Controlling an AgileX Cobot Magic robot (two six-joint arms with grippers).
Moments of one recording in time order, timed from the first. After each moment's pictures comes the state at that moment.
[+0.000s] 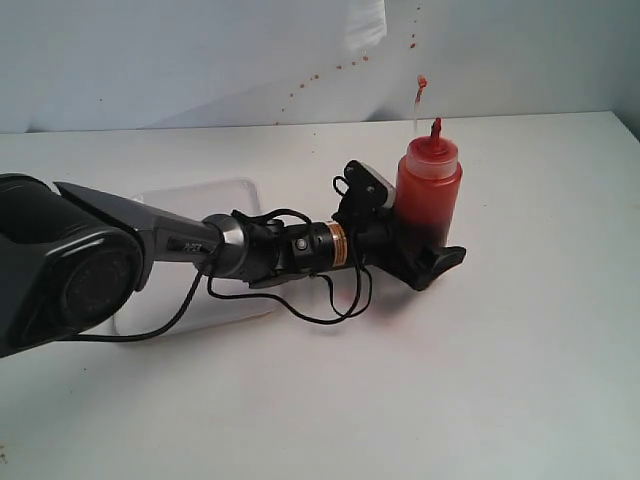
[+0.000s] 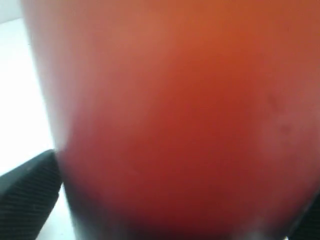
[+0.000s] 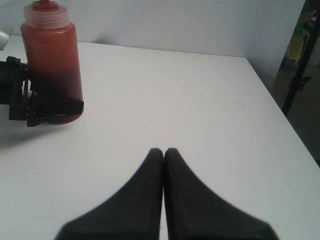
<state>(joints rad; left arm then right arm) -0.58 2.58 -1.63 0.84 -0.74 -0.67 0.03 0.05 0.00 -0.05 0.32 -0.07</state>
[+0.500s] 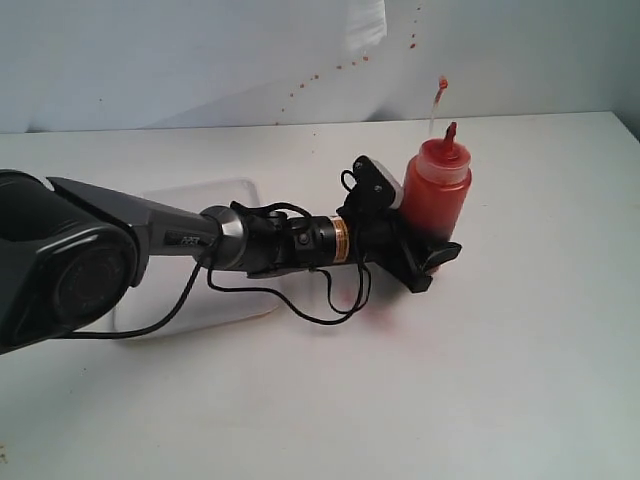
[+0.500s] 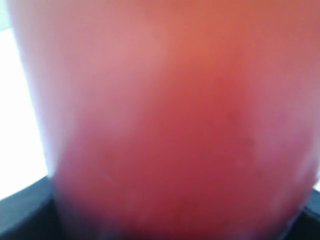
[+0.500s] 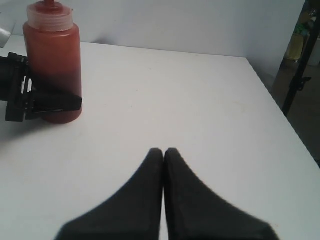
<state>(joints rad) -0.58 2.57 -1.65 0.94 -0.73 -0.67 0.03 0.05 0.00 -0.05 0.32 -0.07</state>
